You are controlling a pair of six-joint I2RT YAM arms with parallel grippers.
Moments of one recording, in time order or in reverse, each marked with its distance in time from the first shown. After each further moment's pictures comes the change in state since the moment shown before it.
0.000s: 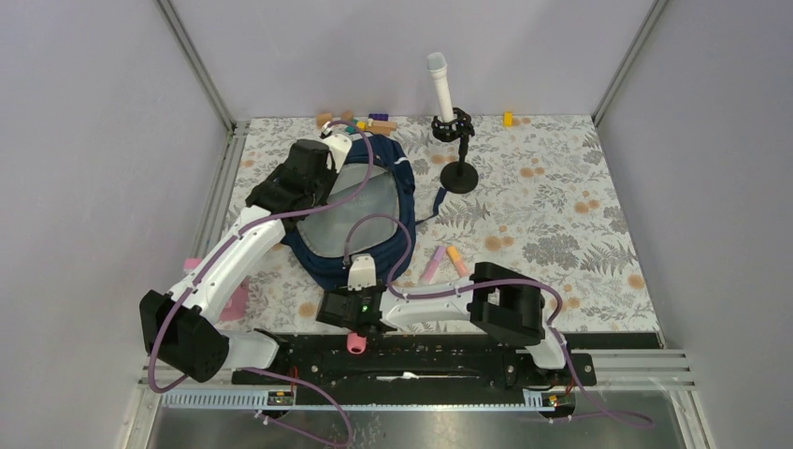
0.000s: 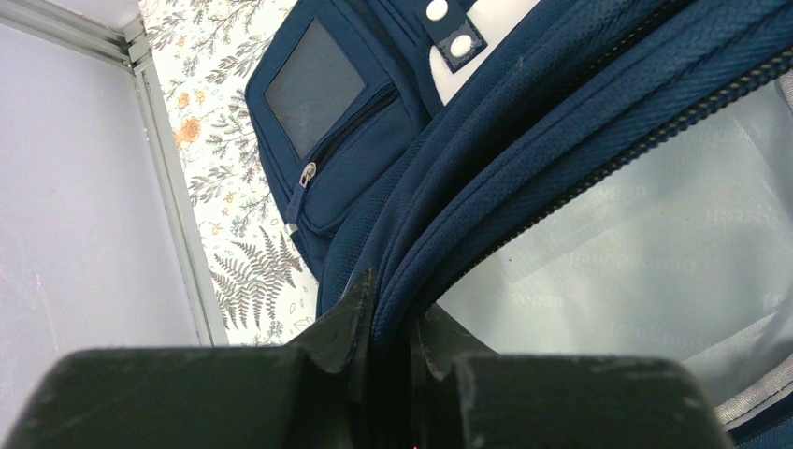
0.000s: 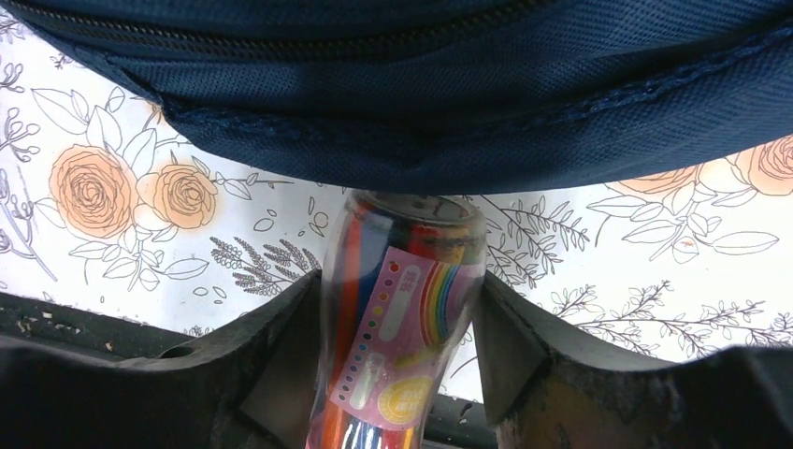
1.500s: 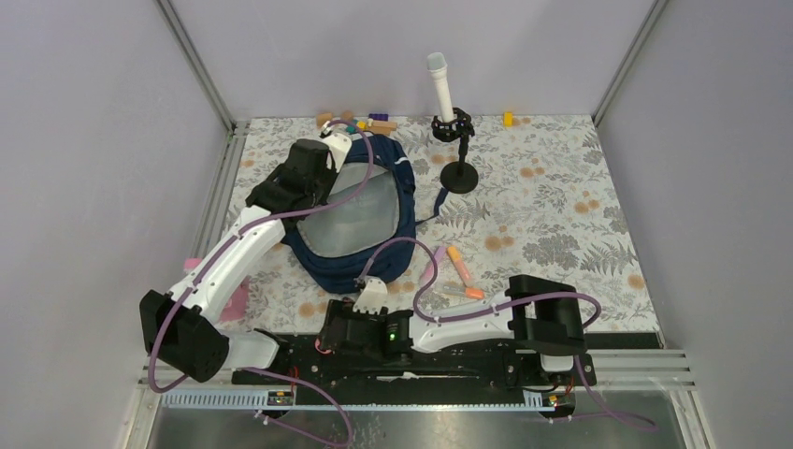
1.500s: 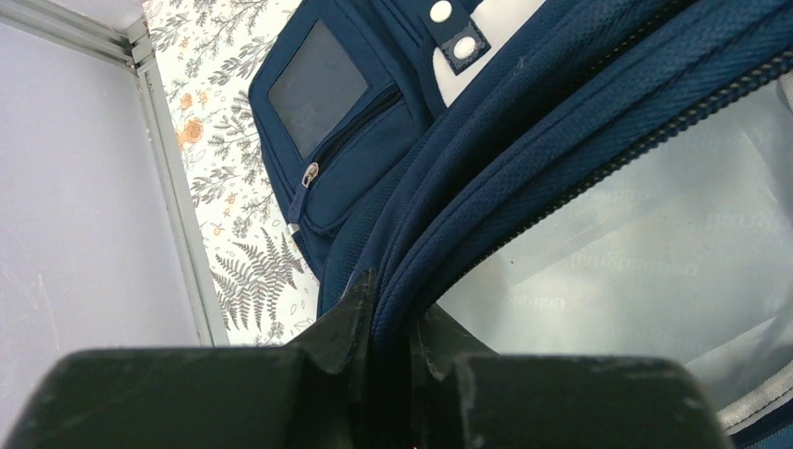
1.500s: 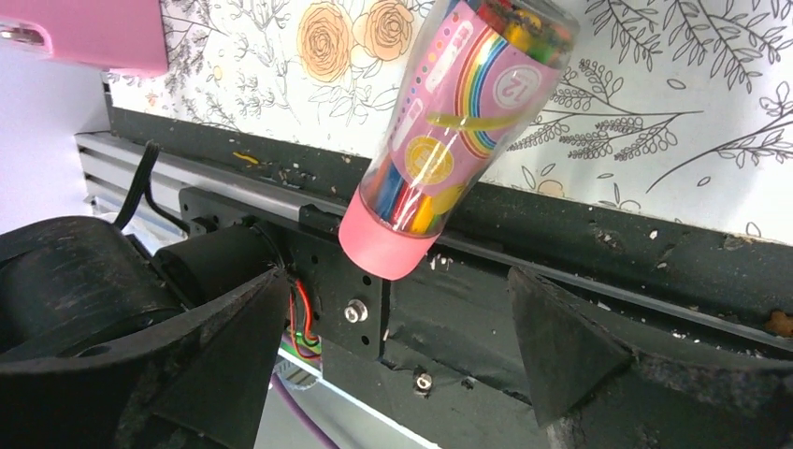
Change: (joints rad) left arm 0.000 0.002 0.000 0.011 -0.005 0.000; right arm 0.134 -0.225 -0.257 0.339 -0.095 0.312
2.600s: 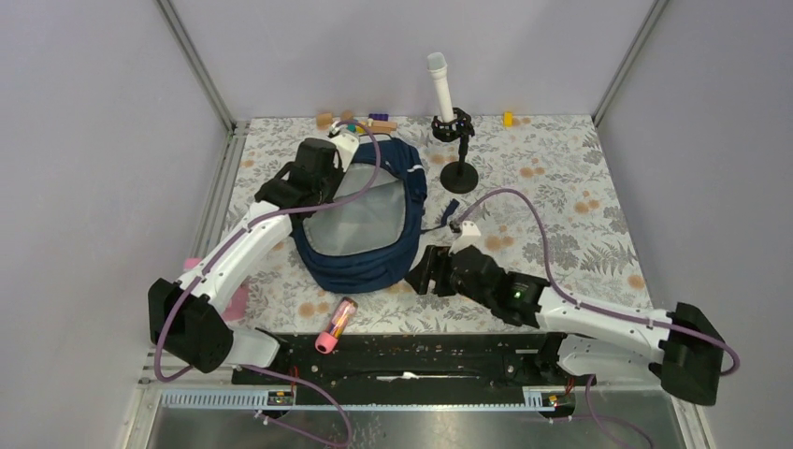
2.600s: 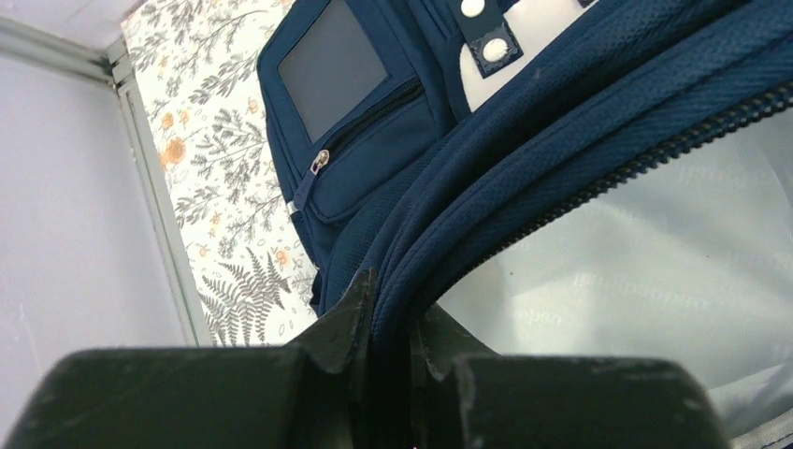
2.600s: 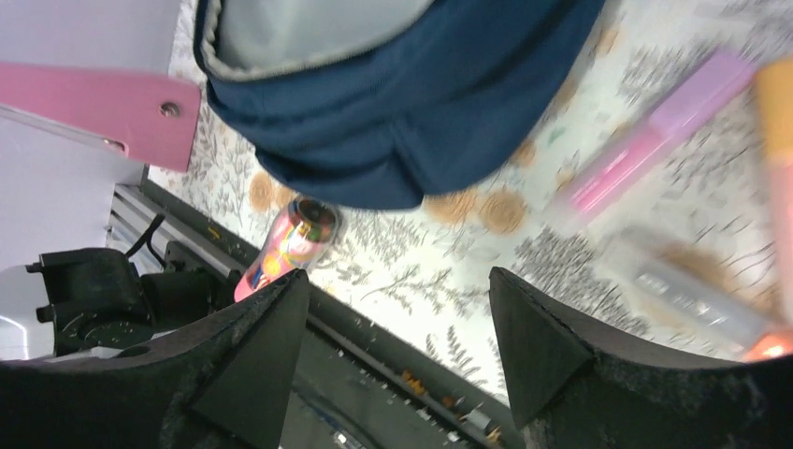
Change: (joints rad) left arm -0.024 0.051 0.000 0.040 0.019 0.018; right arm -0.529 -0.824 -0.585 0.161 -0.272 -0.644
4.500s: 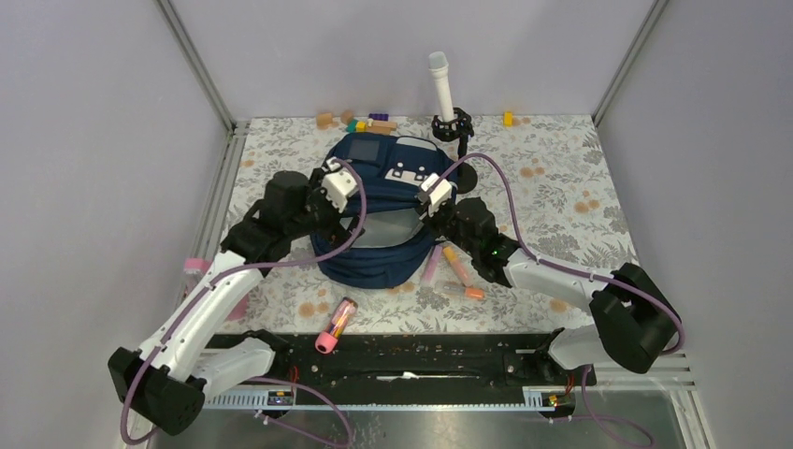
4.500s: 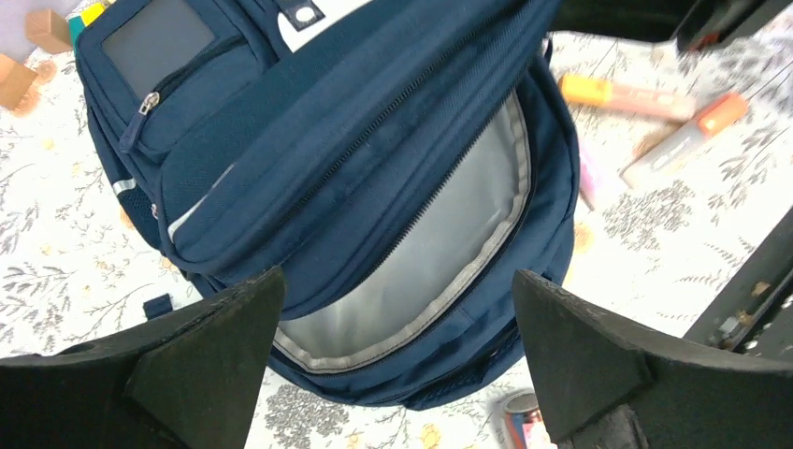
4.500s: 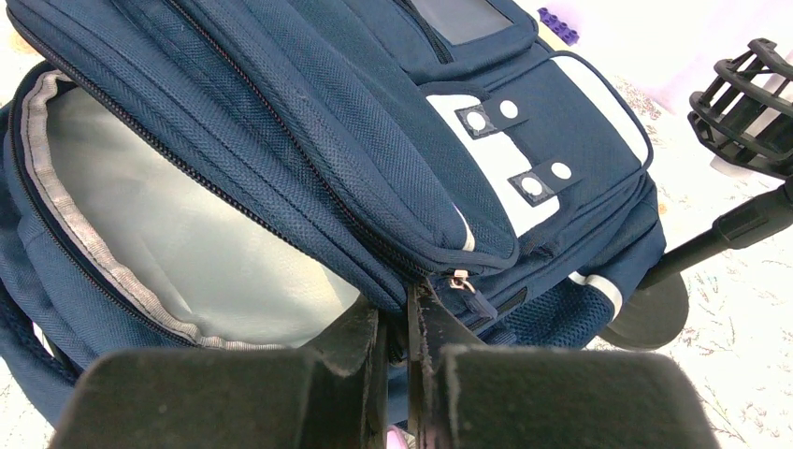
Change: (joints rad) left arm 0.015 -0.346 -0.204 0.014 0.589 0.037; right arm -0.258 0.375 0.127 0.535 -0.177 -1.001
